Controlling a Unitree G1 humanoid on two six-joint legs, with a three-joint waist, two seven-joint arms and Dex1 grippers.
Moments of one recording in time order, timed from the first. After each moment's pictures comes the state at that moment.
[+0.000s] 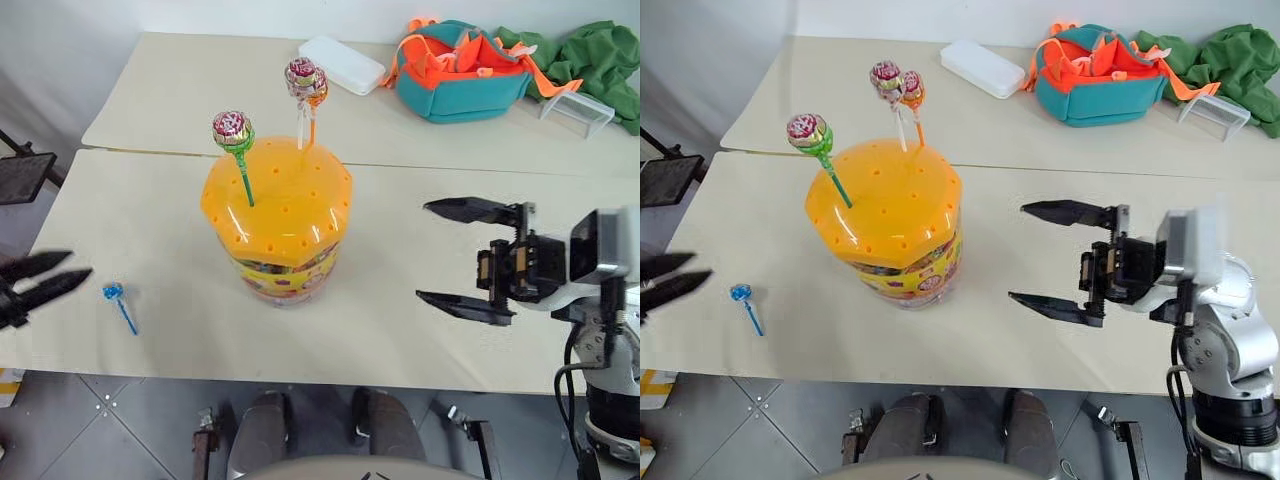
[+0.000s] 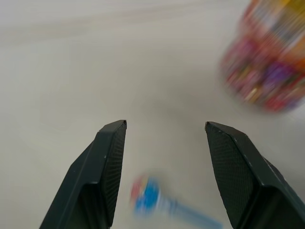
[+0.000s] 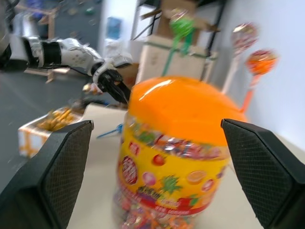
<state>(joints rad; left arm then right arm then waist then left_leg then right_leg) -0.01 1.07 0.72 0.14 -0.78 0.51 -1.25 -0.18 -0.65 -0.26 -0.48 0.91 0.20 1.12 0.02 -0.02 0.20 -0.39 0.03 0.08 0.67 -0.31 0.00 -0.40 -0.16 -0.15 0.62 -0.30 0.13</state>
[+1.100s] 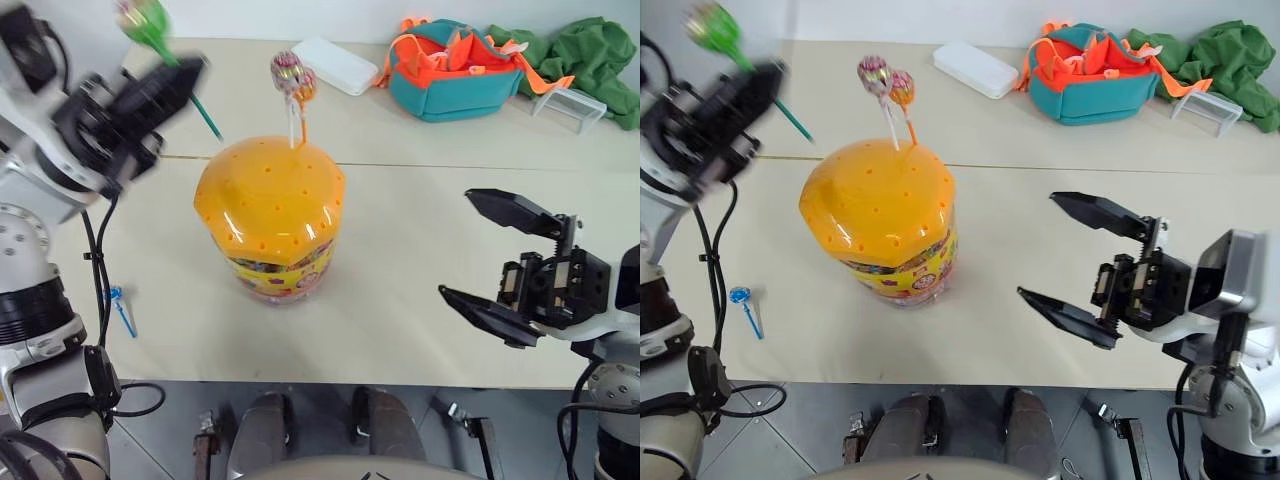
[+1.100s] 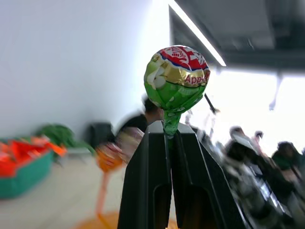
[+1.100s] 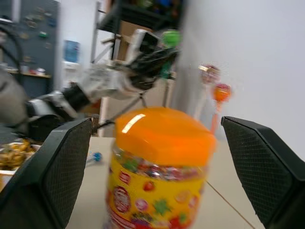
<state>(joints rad) -0.73 0.72 0.49 0.04 -1.26 0.83 -0.81 -0.11 -0.60 -0.26 -0.66 0.96 0.17 1.04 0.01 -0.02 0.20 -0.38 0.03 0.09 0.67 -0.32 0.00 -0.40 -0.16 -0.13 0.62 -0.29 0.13</state>
